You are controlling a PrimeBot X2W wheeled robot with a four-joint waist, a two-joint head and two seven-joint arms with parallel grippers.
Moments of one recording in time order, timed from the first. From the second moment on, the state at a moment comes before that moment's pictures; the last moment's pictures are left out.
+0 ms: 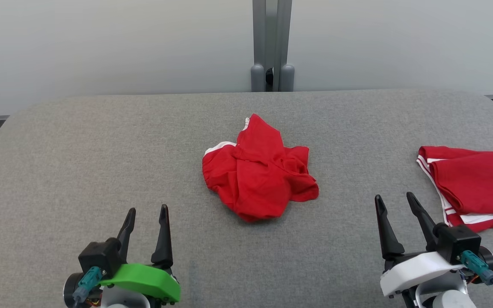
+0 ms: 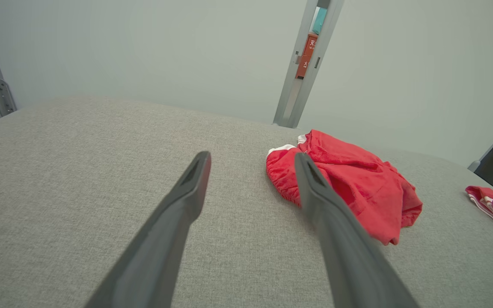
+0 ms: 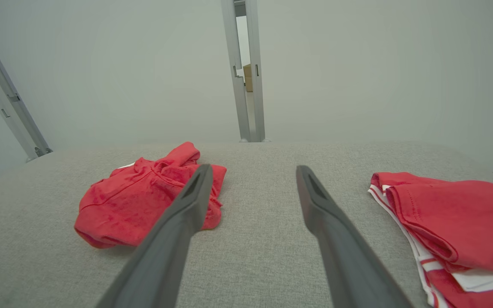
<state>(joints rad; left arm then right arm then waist) -0.10 0.19 -0.39 0.25 -0.55 0.14 -0.26 0.01 -0.05 0.03 0.15 0.14 0.13 -0.21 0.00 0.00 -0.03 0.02</state>
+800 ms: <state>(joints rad) -0.09 0.19 -0.39 0.24 -0.55 0.14 -0.26 0.00 -0.05 0.02 0.18 0.13 0.13 -0.22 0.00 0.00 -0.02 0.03</state>
